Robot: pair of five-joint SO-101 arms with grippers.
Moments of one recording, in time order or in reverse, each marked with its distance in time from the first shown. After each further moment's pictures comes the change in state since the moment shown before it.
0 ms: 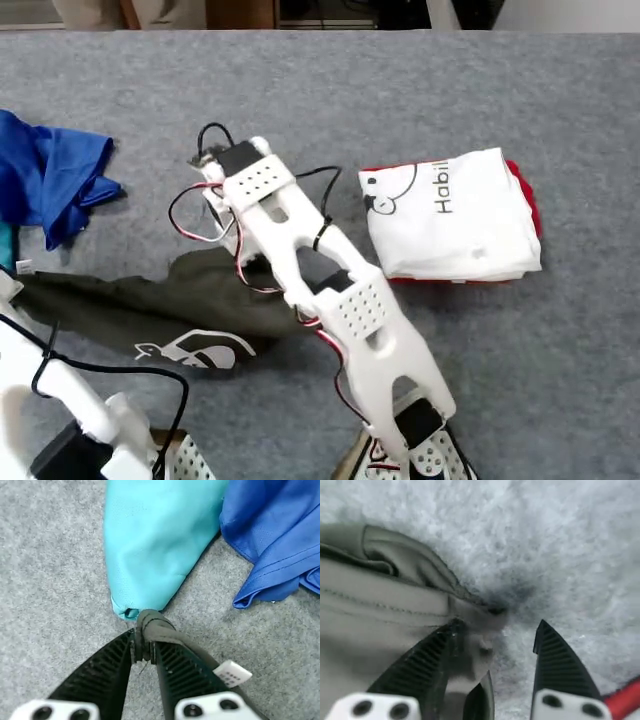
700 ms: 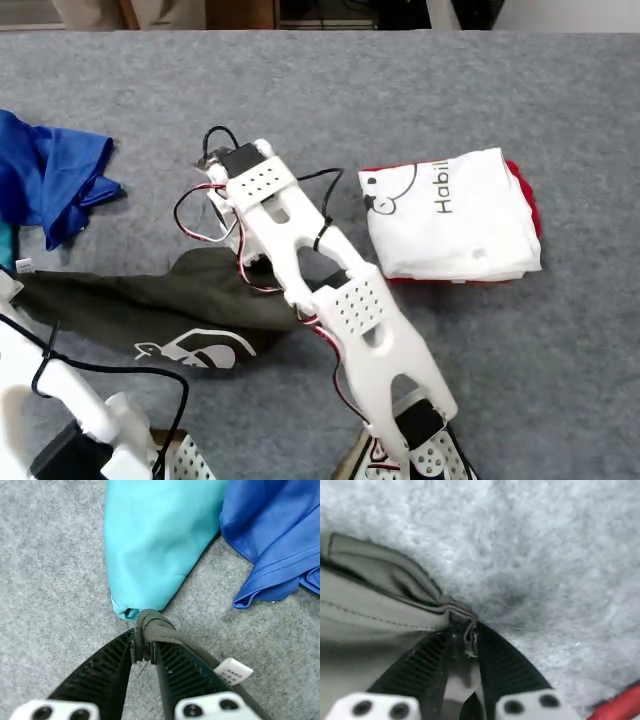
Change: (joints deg) left arm 0.0 0.0 0.0 0.0 0.0; right arm 0.3 4.7 -3.3 0.0 0.0
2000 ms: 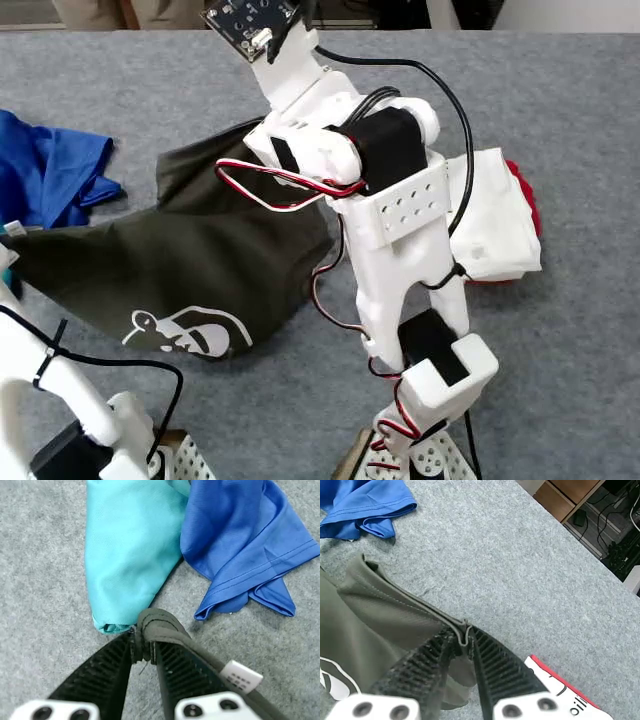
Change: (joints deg) left arm 4.8 0.0 -12.7 9.2 3.2; right arm 6.4 -48.2 -8.4 0.3 13.5
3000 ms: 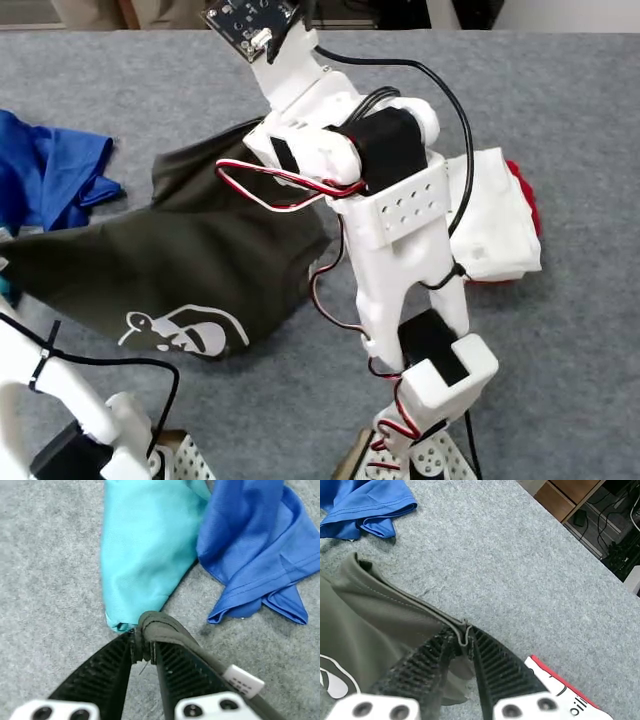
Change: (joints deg) left arm -3.3 0.0 0.0 0.0 0.0; right arm 0.0 0.0 0.0 0.0 0.0
